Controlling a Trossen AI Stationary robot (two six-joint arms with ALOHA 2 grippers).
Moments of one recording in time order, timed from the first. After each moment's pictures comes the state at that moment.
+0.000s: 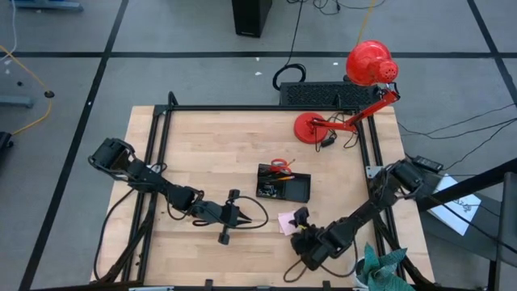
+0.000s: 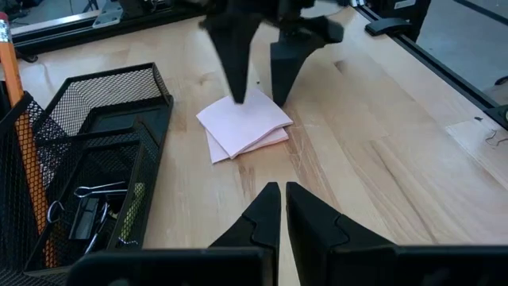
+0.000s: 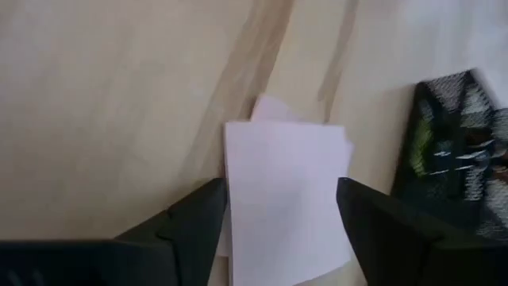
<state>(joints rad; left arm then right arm) -0.45 1.65 0.68 0.50 -0.24 -0.01 0.72 1.89 1.04 -0.41 0.66 0.13</state>
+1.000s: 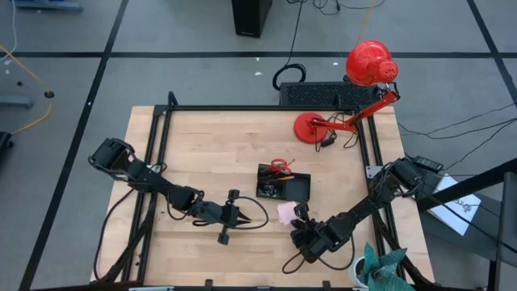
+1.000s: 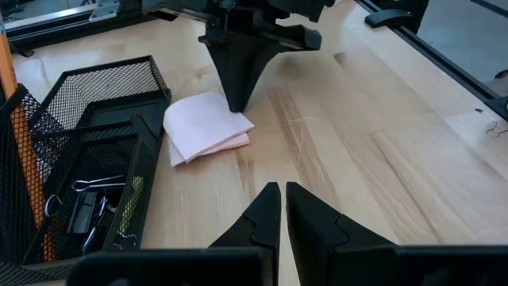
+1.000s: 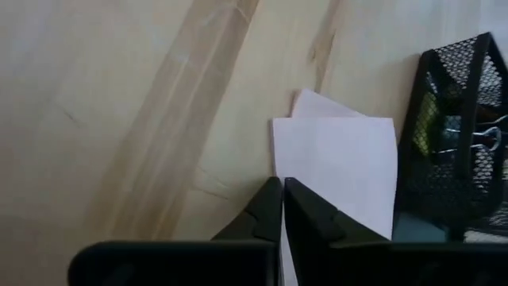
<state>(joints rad) -0.45 1.65 0.68 0.48 -0.24 -0.01 0.67 1.89 0.96 -0.39 0.64 0.10</state>
